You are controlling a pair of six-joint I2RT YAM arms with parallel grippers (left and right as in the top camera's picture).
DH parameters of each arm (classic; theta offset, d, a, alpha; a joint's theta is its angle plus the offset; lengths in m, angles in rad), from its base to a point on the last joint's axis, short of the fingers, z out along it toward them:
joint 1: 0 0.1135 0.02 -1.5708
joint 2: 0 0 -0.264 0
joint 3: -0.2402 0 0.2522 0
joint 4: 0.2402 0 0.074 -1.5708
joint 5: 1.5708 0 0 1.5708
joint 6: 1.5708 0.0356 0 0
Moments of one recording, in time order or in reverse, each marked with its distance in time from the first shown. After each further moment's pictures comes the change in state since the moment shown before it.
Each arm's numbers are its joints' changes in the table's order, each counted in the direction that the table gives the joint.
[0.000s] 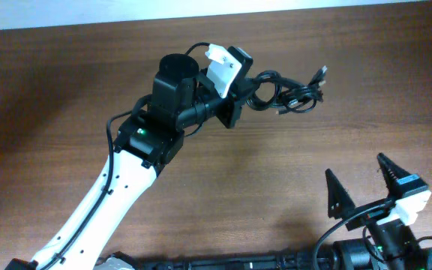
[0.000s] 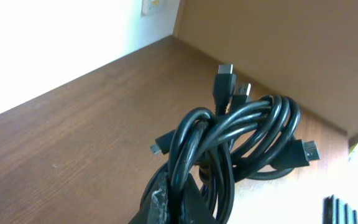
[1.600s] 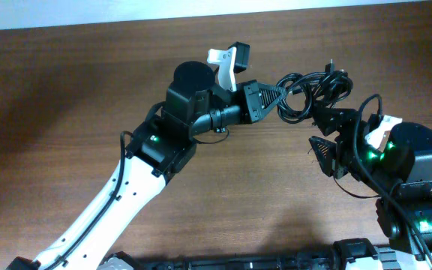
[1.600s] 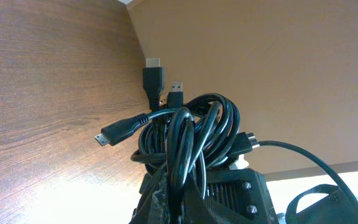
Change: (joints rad) left arm -0.096 -0.002 0.000 -0.101 0.071 -0.877; right arm -0.001 0.611 -0.140 -0.029 -0.251 1.356
